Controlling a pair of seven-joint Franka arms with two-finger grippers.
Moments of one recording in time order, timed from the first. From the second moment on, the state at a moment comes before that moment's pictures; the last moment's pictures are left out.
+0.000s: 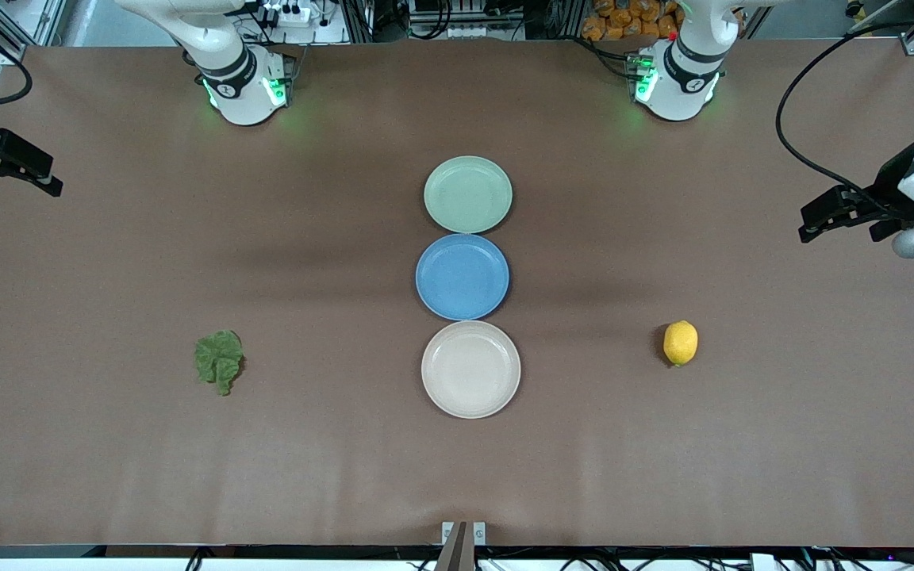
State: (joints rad) left arm 0.00 0.05 -0.07 -1.57 -0.01 1.65 -0.08; right arm 0.00 -0.04 -0.04 -1.54 0.03 1.50 -0.05
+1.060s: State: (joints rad) left arm 0.00 0.05 -0.07 -1.57 -0.01 1.64 -0.08; right arm -0.01 -0.05 -0.04 -1.53 0.03 1.48 -0.05
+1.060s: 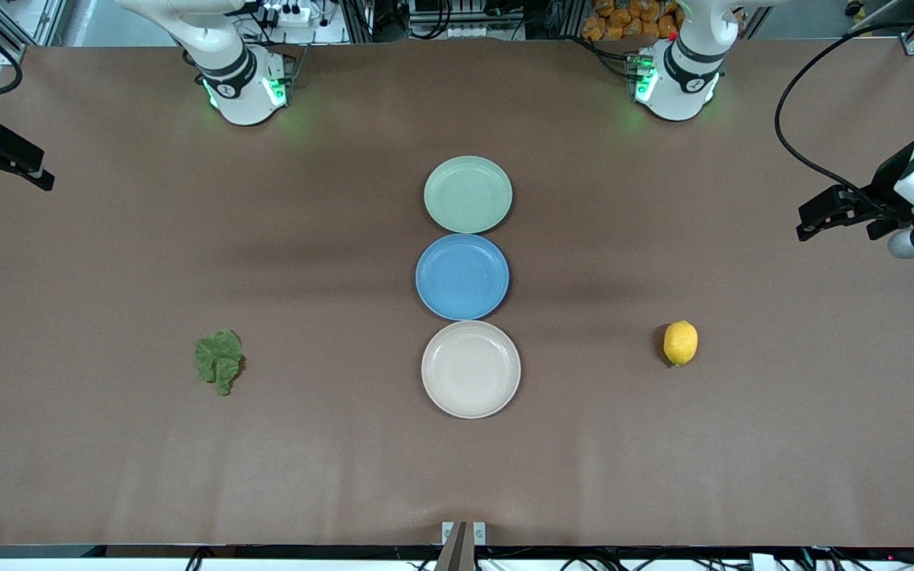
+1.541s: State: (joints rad) left arm 0.00 0.08 -0.07 -1.58 0.00 1.64 -0.08; right arm -0.01 -0.05 -0.04 -1.53 0.03 1.48 -0.05
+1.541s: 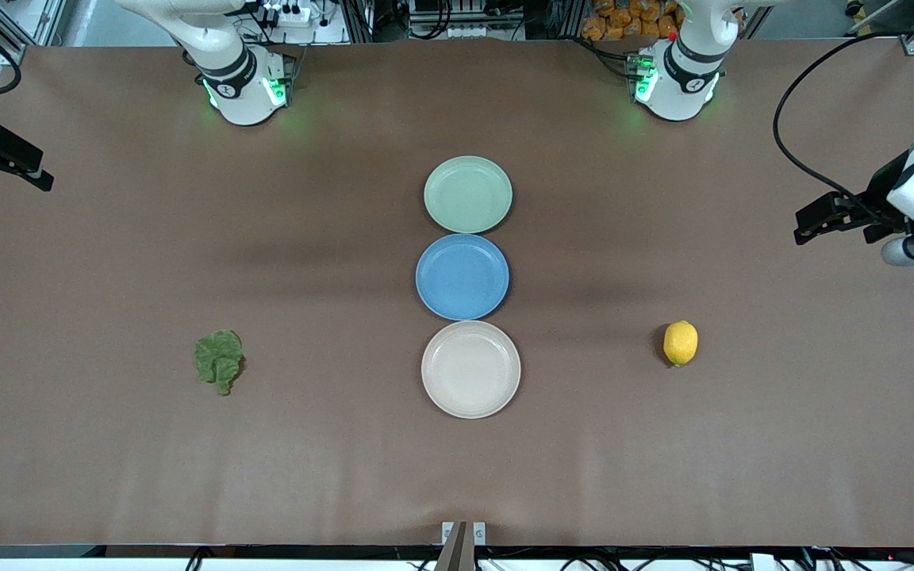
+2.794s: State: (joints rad) left arm 0.00 0.39 -0.08 -1.59 0.00 1.87 -0.08; right arm 0.01 0.08 -0.03 -1.55 0.06 1.54 -0.05
